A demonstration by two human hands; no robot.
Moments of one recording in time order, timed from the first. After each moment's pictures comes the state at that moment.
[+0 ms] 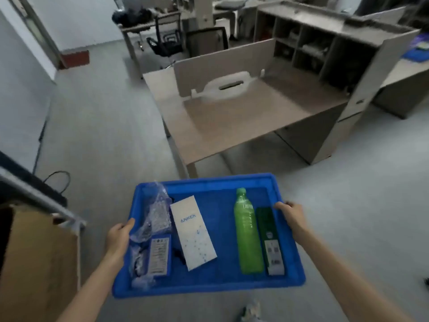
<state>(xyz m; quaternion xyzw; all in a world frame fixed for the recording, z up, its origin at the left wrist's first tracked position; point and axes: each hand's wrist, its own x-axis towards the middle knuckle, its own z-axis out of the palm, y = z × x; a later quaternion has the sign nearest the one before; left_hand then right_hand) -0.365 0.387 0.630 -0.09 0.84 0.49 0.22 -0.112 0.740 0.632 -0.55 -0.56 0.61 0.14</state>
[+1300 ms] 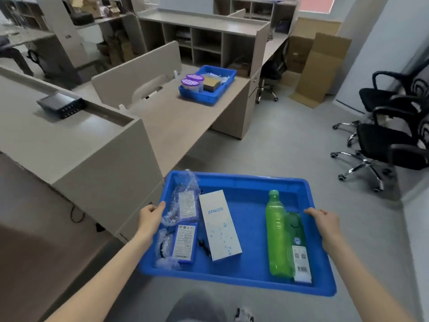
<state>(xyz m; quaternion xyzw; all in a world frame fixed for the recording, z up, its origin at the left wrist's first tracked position) -0.105 1.871 0.624 0.23 0.79 0.42 0.37 0.325 1.946 0.640 -0.73 -0.32 0.47 0.38</state>
